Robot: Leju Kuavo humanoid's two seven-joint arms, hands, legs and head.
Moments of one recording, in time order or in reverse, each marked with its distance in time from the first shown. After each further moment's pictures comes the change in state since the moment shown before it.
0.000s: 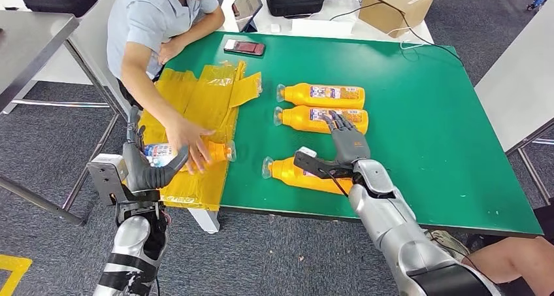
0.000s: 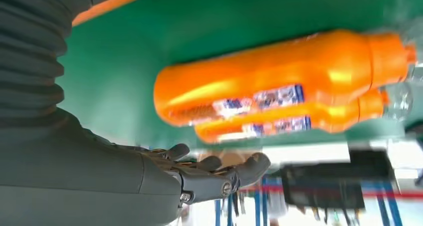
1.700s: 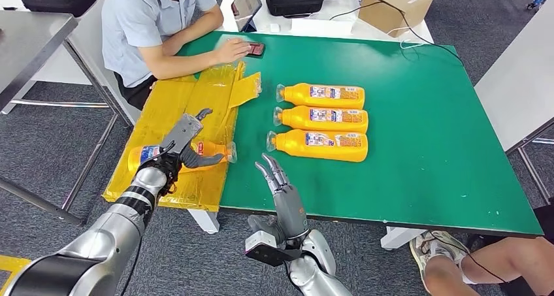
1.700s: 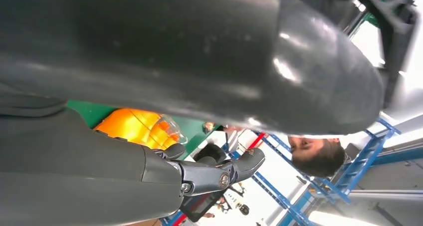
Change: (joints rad) left arm -0.511 0.086 -0.004 0.863 -0.376 -0.326 0.045; right arm 0.445 0.211 0.194 -0.325 -0.590 -0.307 -0.600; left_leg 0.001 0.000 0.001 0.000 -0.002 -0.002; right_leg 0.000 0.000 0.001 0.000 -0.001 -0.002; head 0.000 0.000
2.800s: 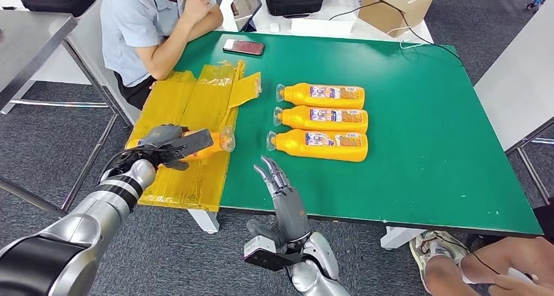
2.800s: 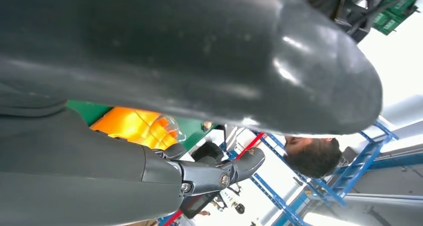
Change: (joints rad) left arm -0.109 0.109 -0.177 0.110 -0.521 0.088 0.279; right arm 0.042 -0.013 0.001 -0.092 0.066 0.032 0.047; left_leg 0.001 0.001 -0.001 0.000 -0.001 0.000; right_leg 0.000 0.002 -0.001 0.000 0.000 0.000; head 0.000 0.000
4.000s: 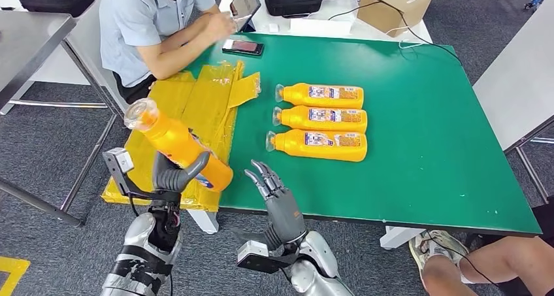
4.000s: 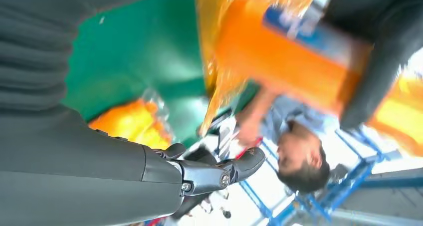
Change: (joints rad) left arm 0.544 -0.203 0.189 -0.774 1.194 0.004 -0.258; right arm -0.019 -0.023 0.049 0.029 0.045 -0.032 0.044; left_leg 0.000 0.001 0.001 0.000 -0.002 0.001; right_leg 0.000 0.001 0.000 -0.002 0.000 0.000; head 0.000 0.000
